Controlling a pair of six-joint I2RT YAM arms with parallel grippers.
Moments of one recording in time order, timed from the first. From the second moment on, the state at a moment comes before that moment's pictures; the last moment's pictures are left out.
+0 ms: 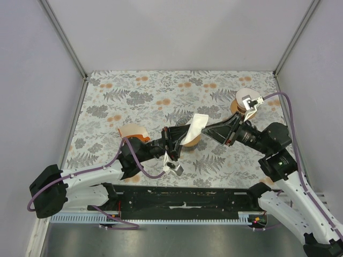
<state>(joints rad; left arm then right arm) -1.01 1.11 0.55 0.91 0.35 1.26 0.47 0.67 0.77 0.04 -0.60 0.77</state>
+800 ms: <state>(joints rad) -1.01 1.13 0.55 0.85 0.35 1.31 0.48 0.72 0.78 0.06 -0.59 0.77</state>
